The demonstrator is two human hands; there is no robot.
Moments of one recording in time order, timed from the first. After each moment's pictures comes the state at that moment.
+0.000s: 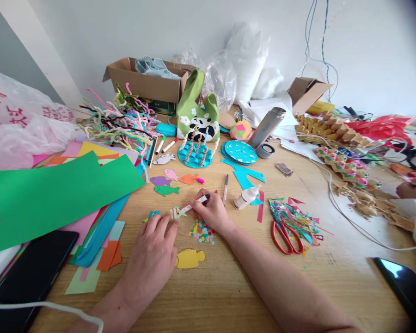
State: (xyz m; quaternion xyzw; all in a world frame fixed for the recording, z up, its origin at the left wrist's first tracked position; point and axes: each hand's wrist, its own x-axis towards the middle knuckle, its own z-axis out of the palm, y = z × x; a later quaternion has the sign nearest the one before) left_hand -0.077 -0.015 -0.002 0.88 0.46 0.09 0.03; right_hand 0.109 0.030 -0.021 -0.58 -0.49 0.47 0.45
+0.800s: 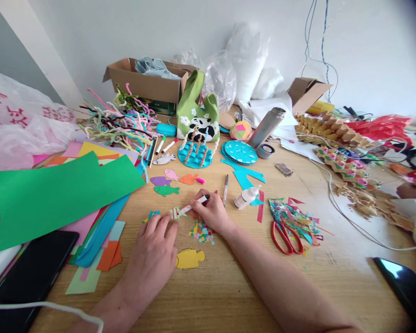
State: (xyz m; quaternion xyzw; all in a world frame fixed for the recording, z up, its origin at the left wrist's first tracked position) left_hand -0.078 -0.015 -0.005 0.89 0.46 0.09 0.02; right_hand 0.110 0.030 -0.022 -0.57 -0.49 0.48 0.45
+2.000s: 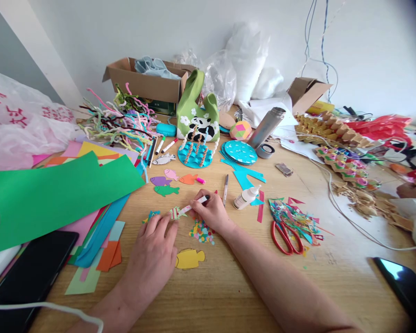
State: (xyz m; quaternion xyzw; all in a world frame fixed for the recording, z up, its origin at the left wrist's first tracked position) left_hand -0.078 -0.015 -0.006 0.88 0.46 0.10 0.01; right_hand 0.110 0.029 -0.022 -0.57 -0.50 0.47 0.45
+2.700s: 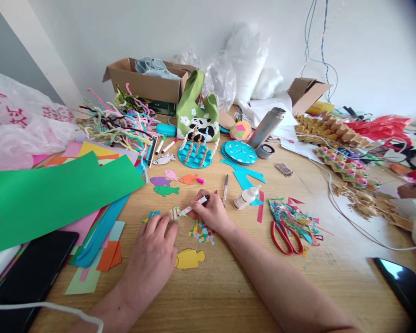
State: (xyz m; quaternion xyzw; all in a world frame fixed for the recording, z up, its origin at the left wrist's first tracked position) left_hand -0.078 -0.015 -0.003 0.88 0.46 0.09 0.03; right_hand 0.110 0.029 -0.021 -0.57 -0.50 0.47 0.45
